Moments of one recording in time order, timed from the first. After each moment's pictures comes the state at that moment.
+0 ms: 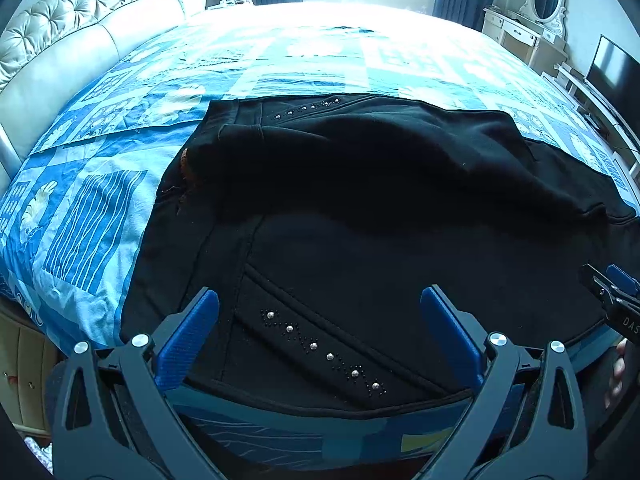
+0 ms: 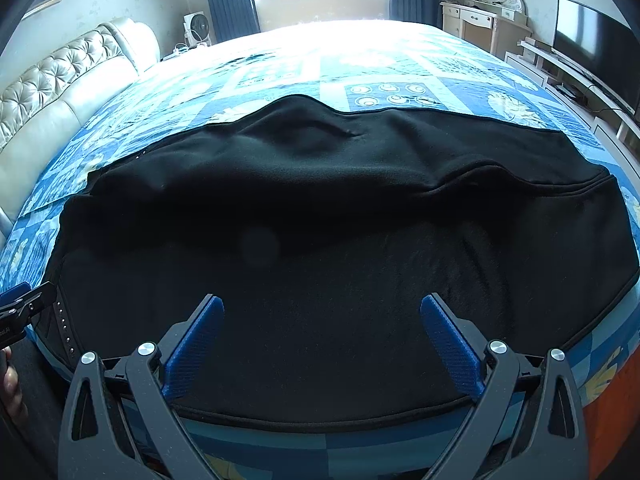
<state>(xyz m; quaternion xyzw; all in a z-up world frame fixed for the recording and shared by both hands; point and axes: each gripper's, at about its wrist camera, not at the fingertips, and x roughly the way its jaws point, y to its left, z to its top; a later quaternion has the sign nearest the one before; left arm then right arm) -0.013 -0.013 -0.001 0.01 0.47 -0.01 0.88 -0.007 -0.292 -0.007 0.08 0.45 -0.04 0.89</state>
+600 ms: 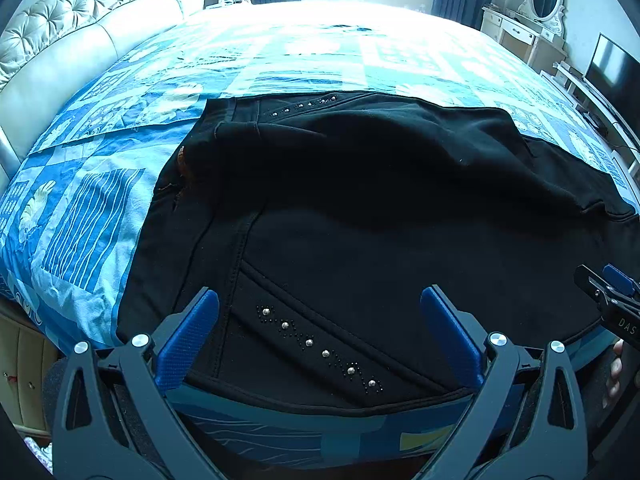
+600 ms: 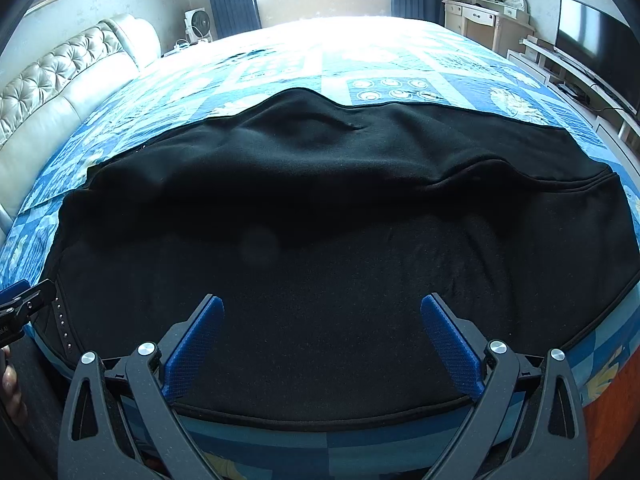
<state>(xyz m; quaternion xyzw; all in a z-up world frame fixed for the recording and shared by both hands) -0.014 -0.015 -0.002 0.01 0.47 -0.01 0.88 -0.009 -0.291 -0.012 0.08 0.46 -0.03 0.89</state>
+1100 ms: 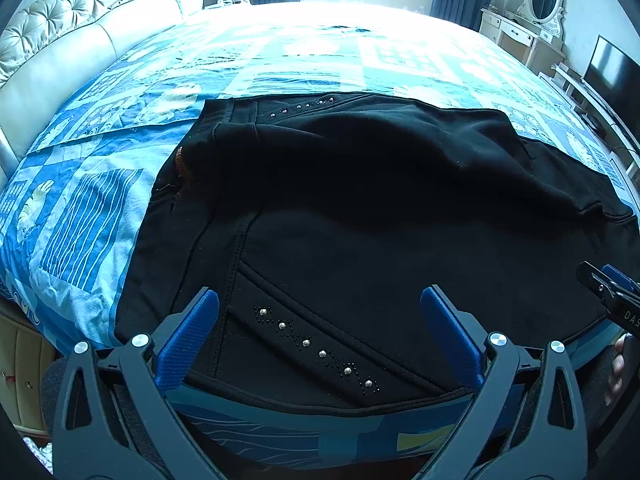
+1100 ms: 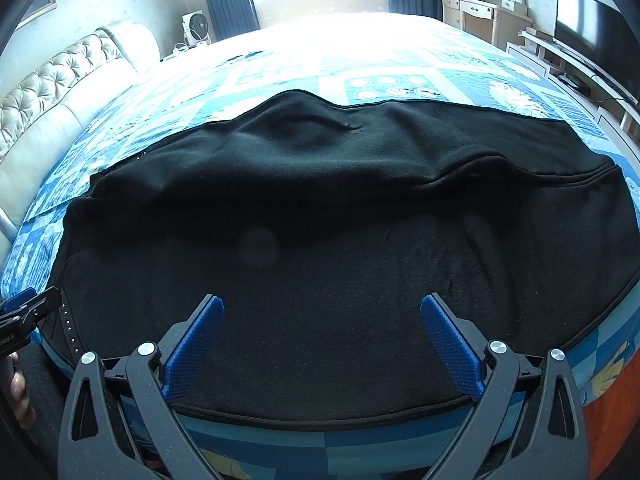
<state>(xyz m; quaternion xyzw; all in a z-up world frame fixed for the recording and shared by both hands) -0.015 -0.017 -0.001 0.01 0.47 -0.02 0.88 -0.006 -0.304 -0.006 0.11 0.46 -0.02 0.88</state>
